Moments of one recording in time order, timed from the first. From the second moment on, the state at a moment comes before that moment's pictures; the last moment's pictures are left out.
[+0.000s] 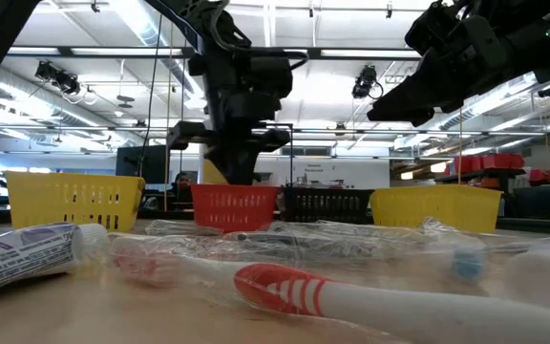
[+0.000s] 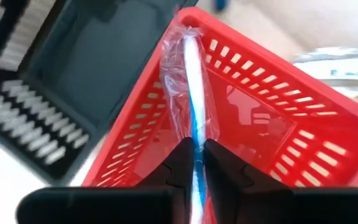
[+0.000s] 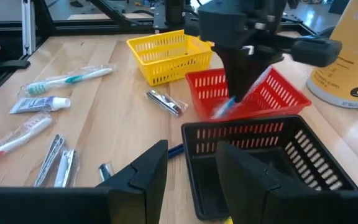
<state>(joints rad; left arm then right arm) 0.24 1.92 1.37 -0.74 0.13 1.08 0.14 1.15 0.41 0.35 0.15 0.07</state>
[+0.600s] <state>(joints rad) 0.17 1.92 1.38 -0.76 -0.15 0.95 0.14 1.15 0.41 0.35 0.15 0.07</state>
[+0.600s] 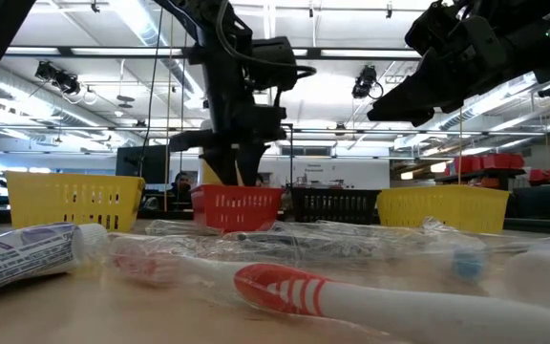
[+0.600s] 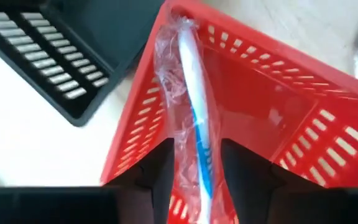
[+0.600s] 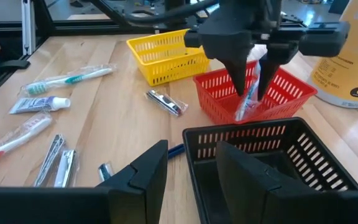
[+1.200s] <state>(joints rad) 0.05 1.88 1.61 -1.11 -0.11 0.63 0.14 1.15 0.41 0.35 0.15 0.07</state>
